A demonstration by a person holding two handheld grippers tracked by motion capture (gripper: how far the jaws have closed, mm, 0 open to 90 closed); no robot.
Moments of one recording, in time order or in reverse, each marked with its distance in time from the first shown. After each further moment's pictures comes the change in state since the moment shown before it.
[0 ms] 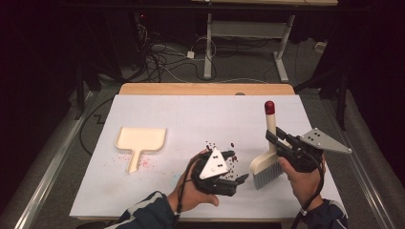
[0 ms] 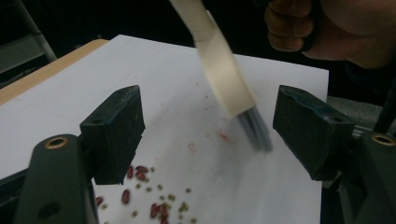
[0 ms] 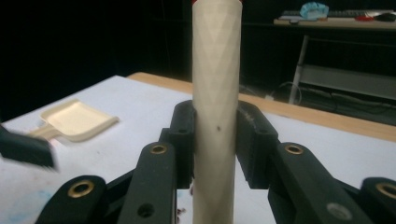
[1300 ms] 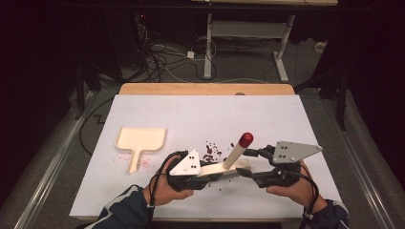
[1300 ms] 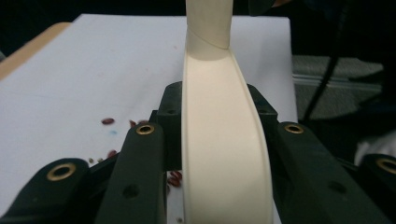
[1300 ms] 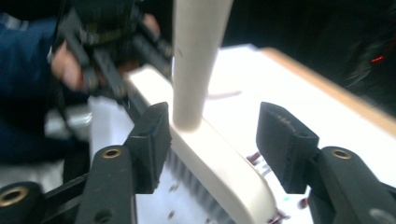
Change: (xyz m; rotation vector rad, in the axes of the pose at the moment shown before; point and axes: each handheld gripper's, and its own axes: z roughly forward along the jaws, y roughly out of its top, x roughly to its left) left arm 0.040 -0.027 -0.055 0.091 -0.172 0.137; right arm 0.043 0.001 0.012 0.169 0.576 -0.294
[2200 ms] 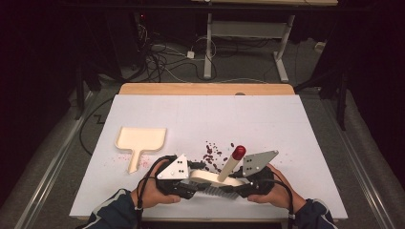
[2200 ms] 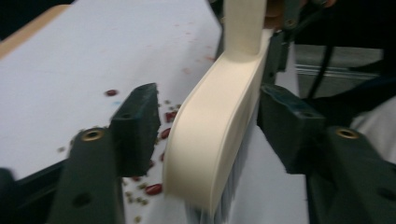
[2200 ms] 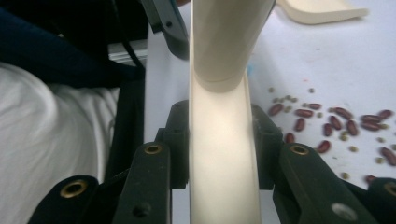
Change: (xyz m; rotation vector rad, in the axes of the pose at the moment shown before) left arm 0.004 -0.026 -0.016 0.026 0.005 -0.006; right arm 0.007 -0.031 0.059 0.215 0.240 -0.010
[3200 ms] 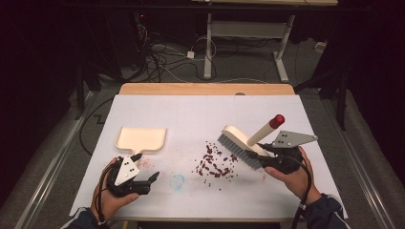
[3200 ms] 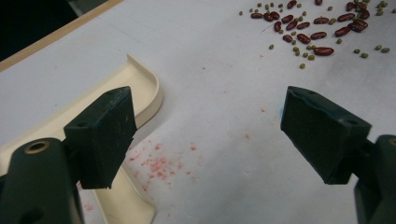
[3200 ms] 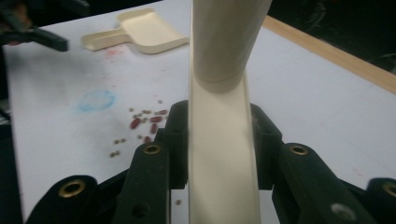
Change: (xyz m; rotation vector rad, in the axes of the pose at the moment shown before) left arm 0.011 -0.097 -0.073 0.131 0.541 -0.215; right arm -0.032 -0.006 -0.066 -0.109 -0.449 0.185
